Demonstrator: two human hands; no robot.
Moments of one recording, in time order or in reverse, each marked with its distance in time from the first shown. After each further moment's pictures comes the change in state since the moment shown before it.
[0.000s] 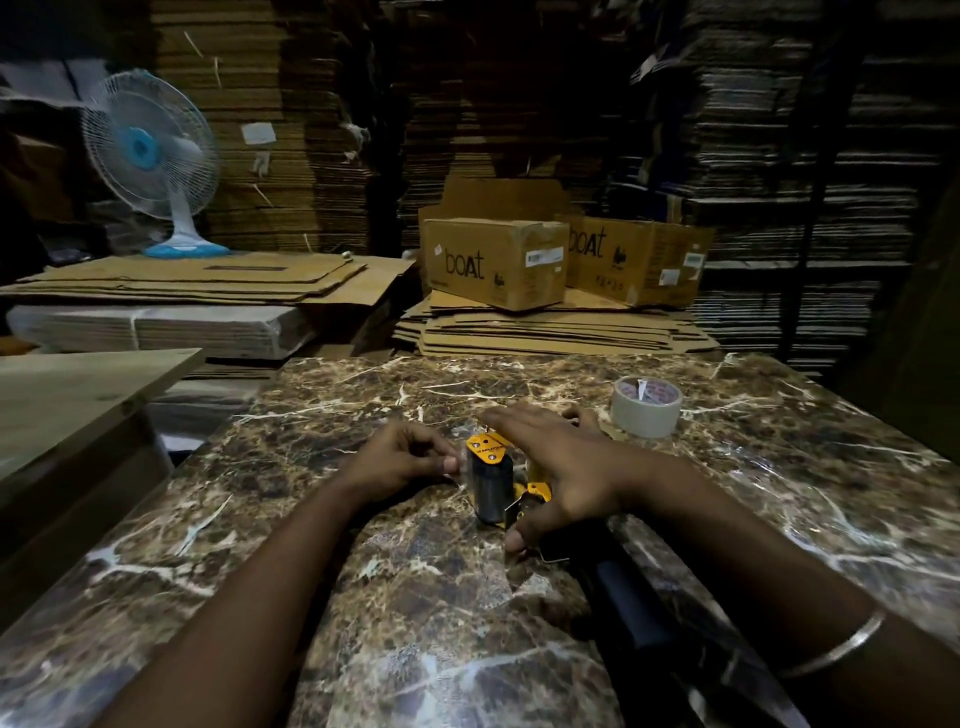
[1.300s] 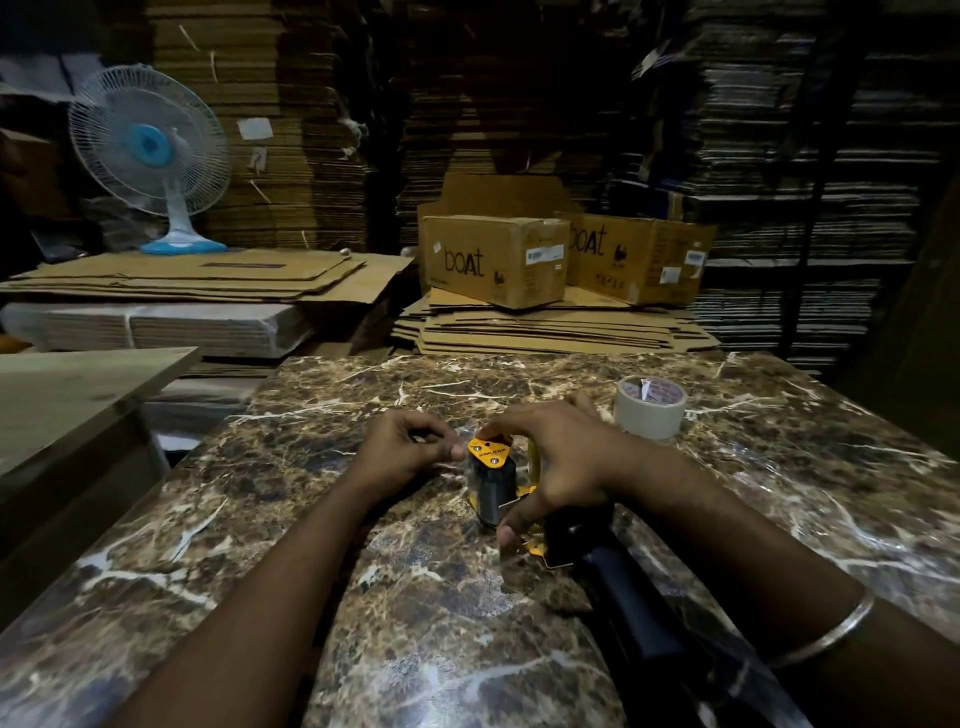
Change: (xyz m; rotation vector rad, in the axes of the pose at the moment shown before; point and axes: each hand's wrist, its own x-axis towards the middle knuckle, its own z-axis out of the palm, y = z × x) left_hand 0.006 0.007 0.008 0.178 0.238 0.100; right_hand 0.017 -0.003 -0.003 -0.007 0.138 0.064
